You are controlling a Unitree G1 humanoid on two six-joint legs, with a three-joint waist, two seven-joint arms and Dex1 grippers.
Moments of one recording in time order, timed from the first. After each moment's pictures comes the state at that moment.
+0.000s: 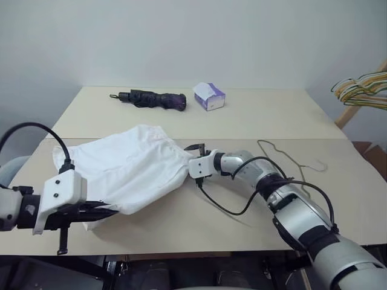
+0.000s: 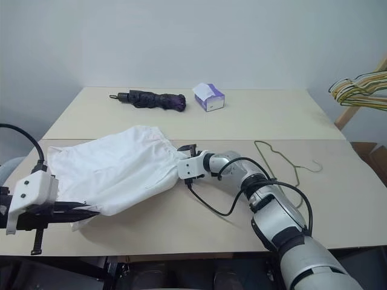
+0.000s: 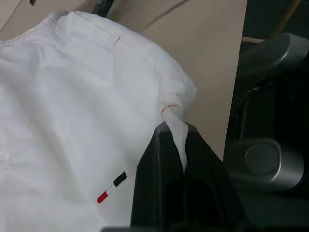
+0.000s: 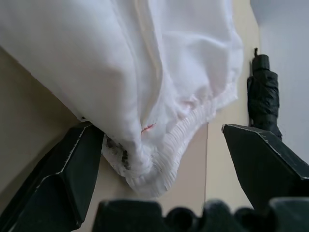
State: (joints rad) left arm 0.31 1.10 0.61 -0.62 -0.52 0.58 -1.36; right arm -0.97 -0.25 0.59 1.06 -0.51 -0.66 0.47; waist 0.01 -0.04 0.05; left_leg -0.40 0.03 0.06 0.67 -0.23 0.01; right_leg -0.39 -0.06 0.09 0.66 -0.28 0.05
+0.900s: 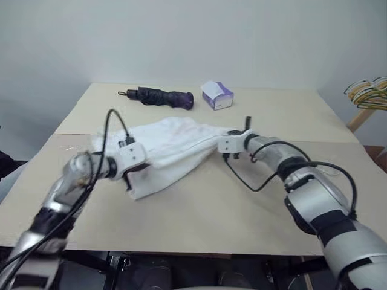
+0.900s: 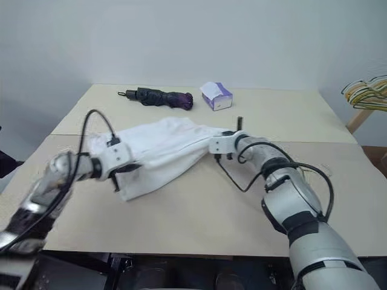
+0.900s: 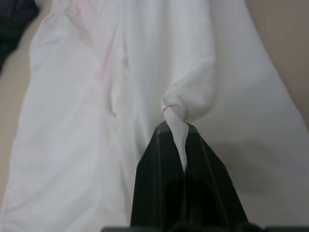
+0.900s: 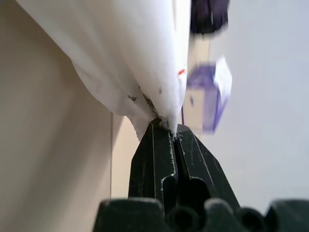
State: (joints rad) left arm -0.53 0.74 -0.22 0.14 0.09 0.22 -0.92; right arm -1.12 -0.42 0.56 1.30 -0.68 -0.39 0.13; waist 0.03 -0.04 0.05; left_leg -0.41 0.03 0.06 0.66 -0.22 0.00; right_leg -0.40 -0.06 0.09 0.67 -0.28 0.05
